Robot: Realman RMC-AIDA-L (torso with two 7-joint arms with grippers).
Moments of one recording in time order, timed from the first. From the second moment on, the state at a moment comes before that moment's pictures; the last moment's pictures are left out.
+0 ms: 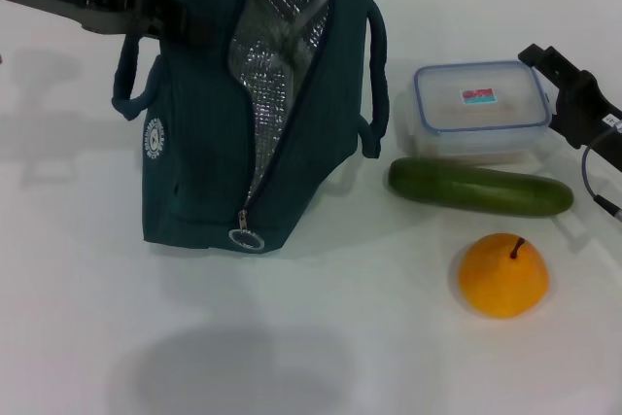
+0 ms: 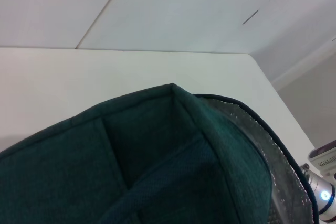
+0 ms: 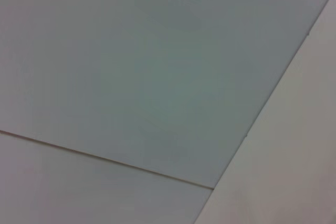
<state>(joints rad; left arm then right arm) -0.68 -1.92 0.78 1.22 2.13 1.85 -2.68 0.69 2.03 -0.78 0.11 -1.05 -1.07 1.66</state>
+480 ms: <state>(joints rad) -0.67 -1.92 0.78 1.22 2.13 1.85 -2.68 0.67 2.03 -0.78 0.07 -1.04 -1.07 1.66</state>
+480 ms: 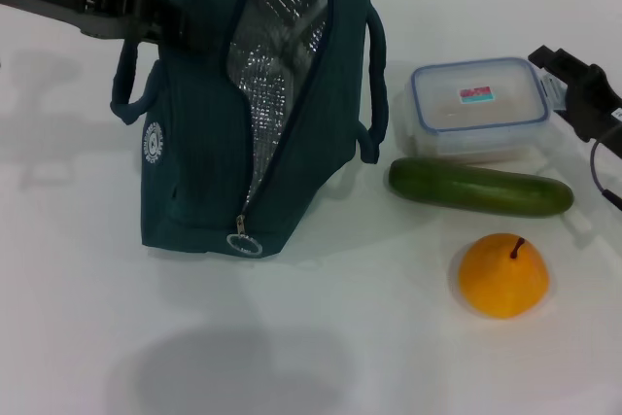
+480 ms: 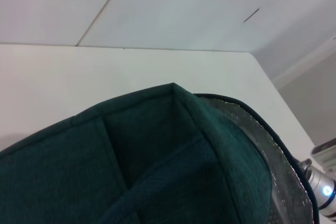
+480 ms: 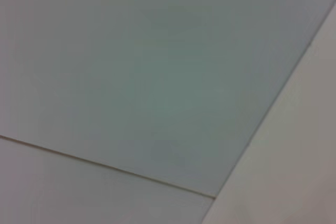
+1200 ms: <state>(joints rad) -0.66 -1.93 0.78 1.22 2.13 1.86 -2.65 0.67 2.03 -0.80 0.04 -1.06 -1.06 1.62</state>
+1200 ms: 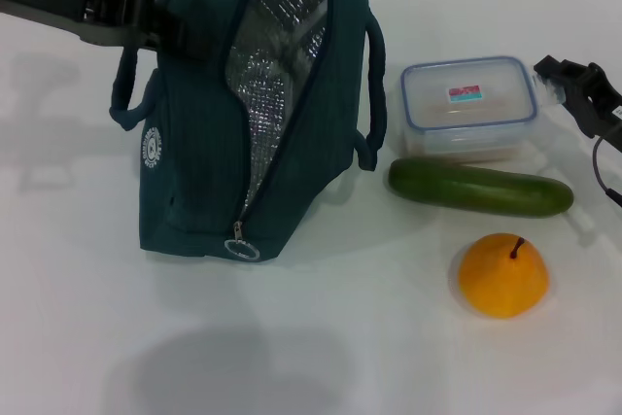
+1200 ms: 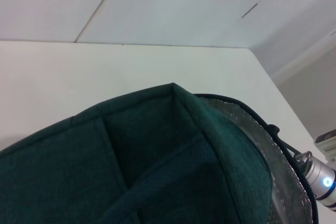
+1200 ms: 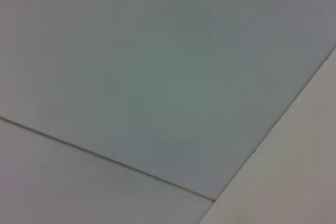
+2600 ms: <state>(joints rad) -0.67 -1.93 0.78 1.21 2.13 1.86 -2.65 0.56 2.03 -0.79 -0.01 -0.99 -1.35 1.52</state>
